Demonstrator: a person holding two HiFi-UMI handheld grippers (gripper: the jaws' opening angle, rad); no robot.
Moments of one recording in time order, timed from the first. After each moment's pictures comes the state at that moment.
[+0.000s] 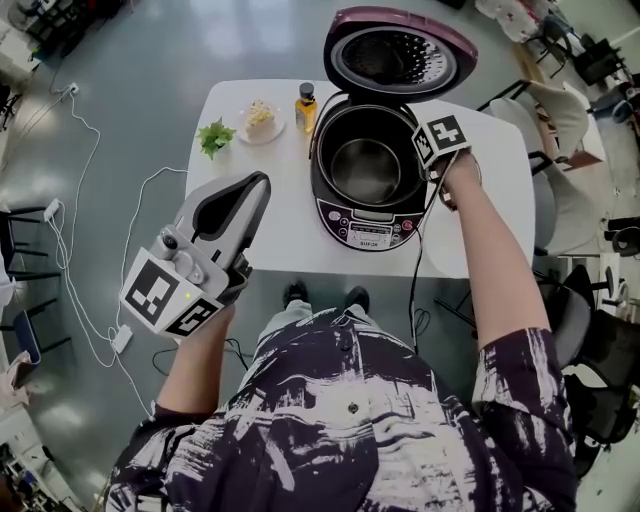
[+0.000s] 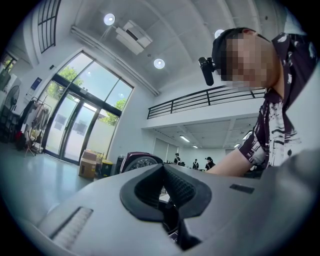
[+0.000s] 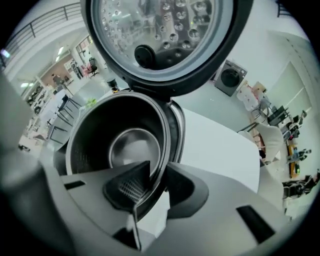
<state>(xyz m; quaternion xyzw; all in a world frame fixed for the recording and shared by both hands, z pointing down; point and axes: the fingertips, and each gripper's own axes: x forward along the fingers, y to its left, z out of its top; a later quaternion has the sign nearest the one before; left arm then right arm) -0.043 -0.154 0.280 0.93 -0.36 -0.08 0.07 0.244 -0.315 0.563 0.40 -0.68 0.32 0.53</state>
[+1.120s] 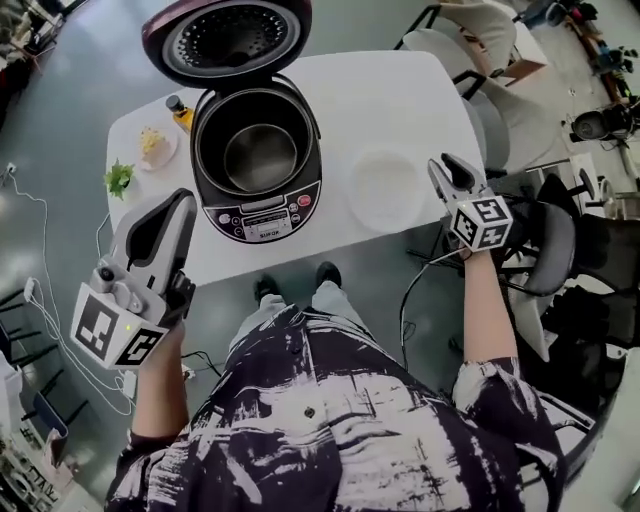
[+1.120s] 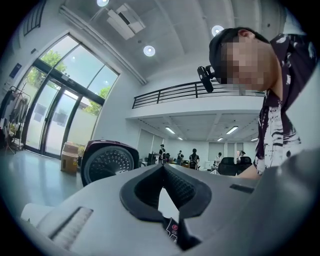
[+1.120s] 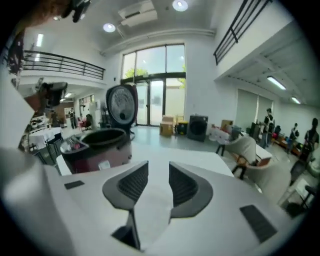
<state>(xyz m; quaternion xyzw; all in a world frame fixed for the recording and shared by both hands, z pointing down) 0.078 -0.158 0.288 0.96 -0.28 -0.02 0.08 0.483 -0.168 0.501 0.58 -0.78 0.14 0.20</state>
